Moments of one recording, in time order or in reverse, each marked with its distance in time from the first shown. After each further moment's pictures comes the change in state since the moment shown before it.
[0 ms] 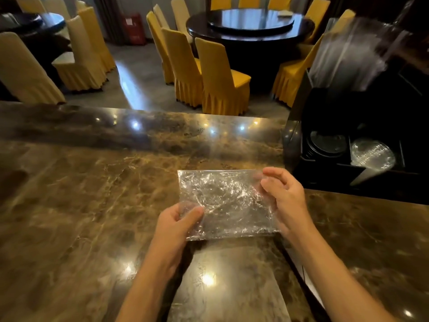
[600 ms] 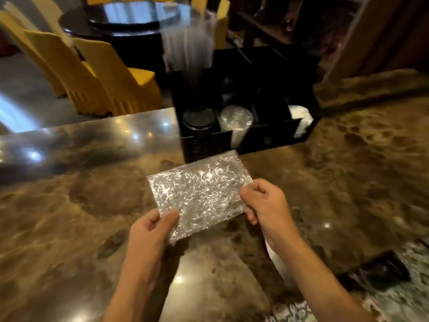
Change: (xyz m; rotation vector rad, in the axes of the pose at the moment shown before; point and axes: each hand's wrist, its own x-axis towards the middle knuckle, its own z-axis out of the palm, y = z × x) left_hand -0.060 -0.020 0.132 -0.090 -0.284 -0.131; right_hand -0.127 -0.045 -0.135 -0.294 0.329 -0.062
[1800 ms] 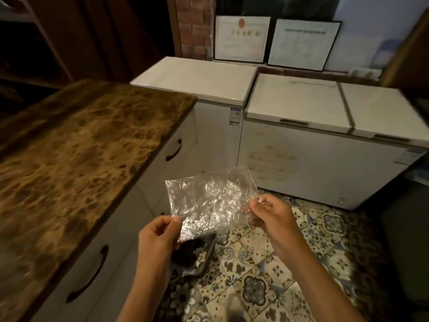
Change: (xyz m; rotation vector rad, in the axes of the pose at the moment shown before) left_hand -0.206 -0.317 0.720 0.460 -0.798 0.038; right_hand -0.258 0.046 -0.782 0.147 0.964 0.042
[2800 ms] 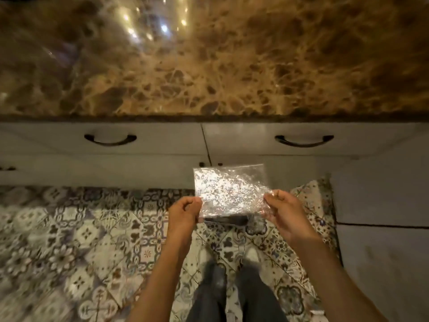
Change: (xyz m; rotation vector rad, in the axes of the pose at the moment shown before) left_hand 0.130 -0.165 0.121 -0.374 1.165 -0.546; right_hand 0.354 0.119 0.136 -0.495 -1.038 0.619
